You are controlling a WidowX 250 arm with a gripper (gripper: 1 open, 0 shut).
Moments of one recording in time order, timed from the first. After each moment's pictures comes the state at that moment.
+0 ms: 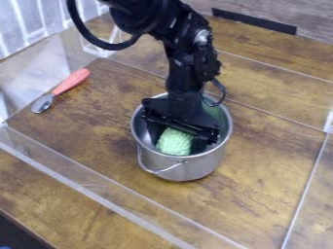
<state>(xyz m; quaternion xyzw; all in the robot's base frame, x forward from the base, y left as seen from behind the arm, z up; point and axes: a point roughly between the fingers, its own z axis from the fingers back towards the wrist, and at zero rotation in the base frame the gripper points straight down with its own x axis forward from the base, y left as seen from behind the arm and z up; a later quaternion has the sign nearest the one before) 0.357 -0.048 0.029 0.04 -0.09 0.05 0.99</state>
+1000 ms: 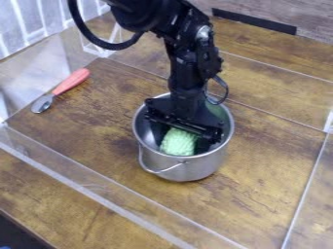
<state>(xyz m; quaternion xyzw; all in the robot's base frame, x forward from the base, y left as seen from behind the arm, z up) 0.360 -0.052 0.033 0.02 -0.09 0.04 1.00</state>
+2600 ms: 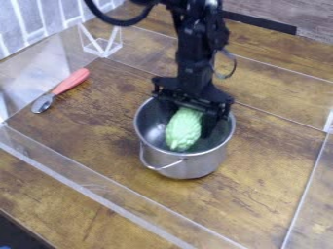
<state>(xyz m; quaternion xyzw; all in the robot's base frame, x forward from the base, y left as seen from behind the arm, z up) 0.378 -0.052 0.064 0.01 -0.08 0.04 1.00</state>
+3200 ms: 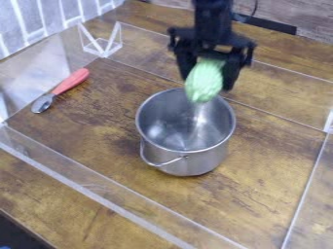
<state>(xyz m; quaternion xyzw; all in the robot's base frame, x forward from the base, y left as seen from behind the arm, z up) 0.403 -0.061 0.123 -0.01 -0.11 0.05 0.99</state>
